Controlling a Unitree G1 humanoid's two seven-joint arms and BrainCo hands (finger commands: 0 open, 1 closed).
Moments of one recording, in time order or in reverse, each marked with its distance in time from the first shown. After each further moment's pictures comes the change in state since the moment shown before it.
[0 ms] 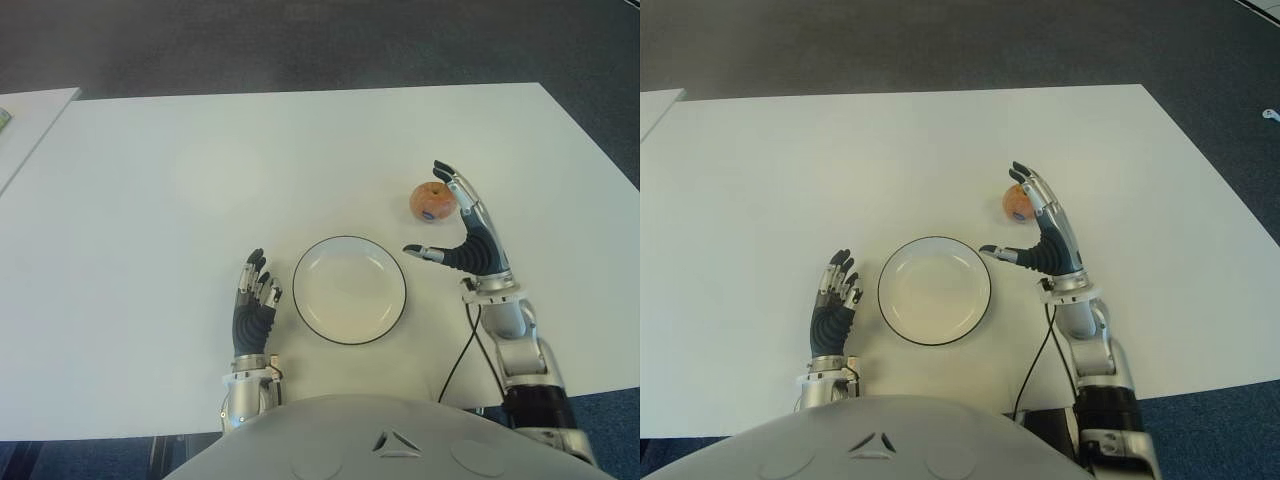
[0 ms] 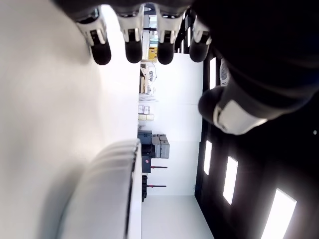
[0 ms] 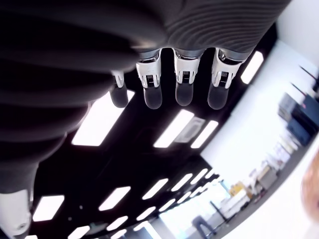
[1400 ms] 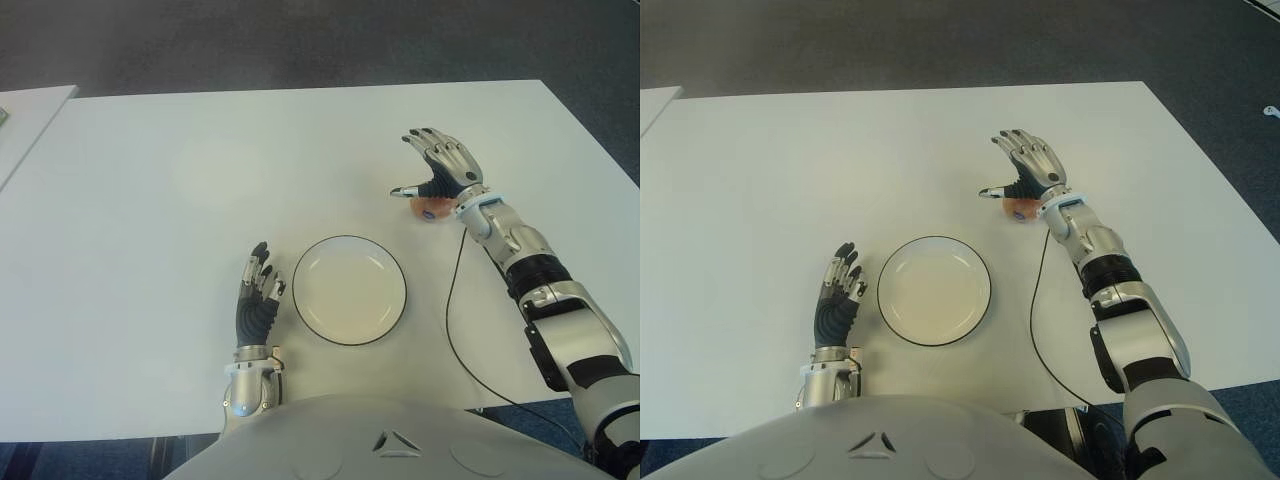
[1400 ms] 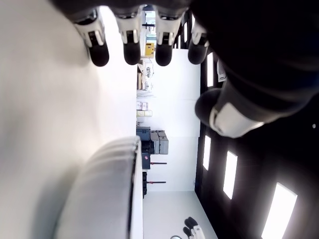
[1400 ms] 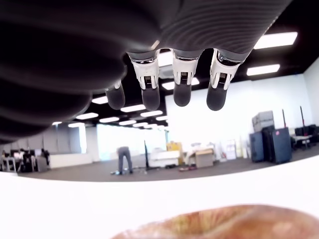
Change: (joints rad) left arm -0.039 -0.006 0.014 0.013 0.031 -0.007 0.003; right arm -0.696 -0.146 0.435 0.830 -0.330 0.319 -0.195
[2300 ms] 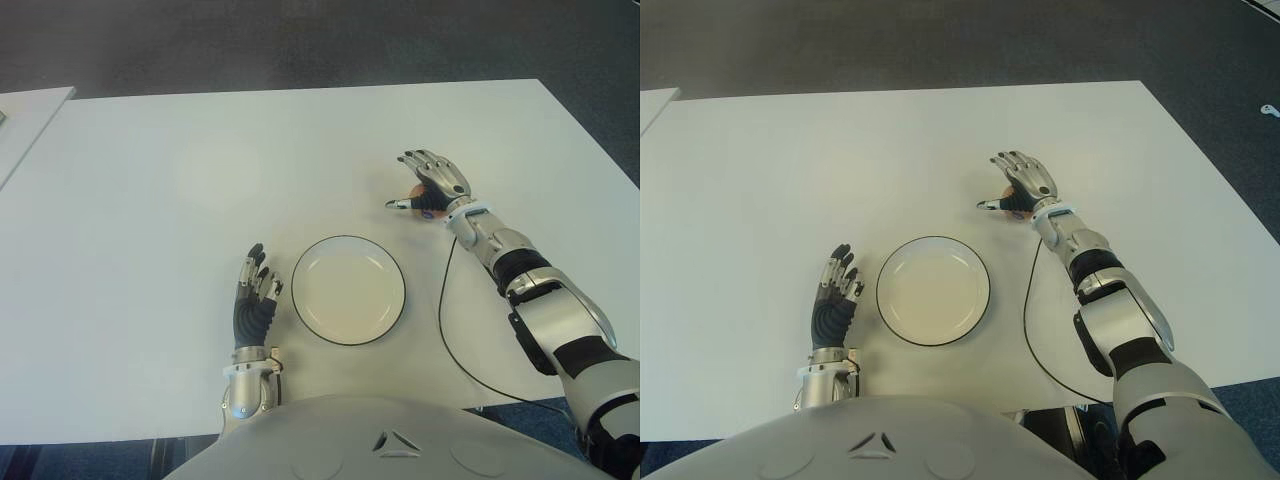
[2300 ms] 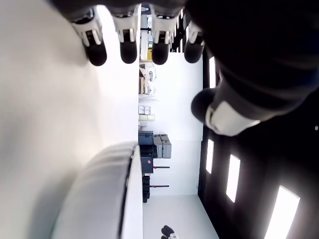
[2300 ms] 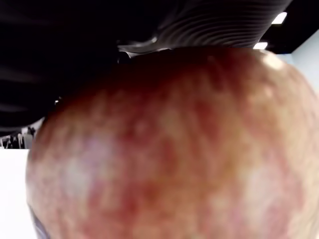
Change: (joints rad) left arm 0.014 0.000 -0.005 -0.043 0.002 0.044 0.021; right arm -0.081 0.041 0.116 0.247 0.031 0.015 -0.076
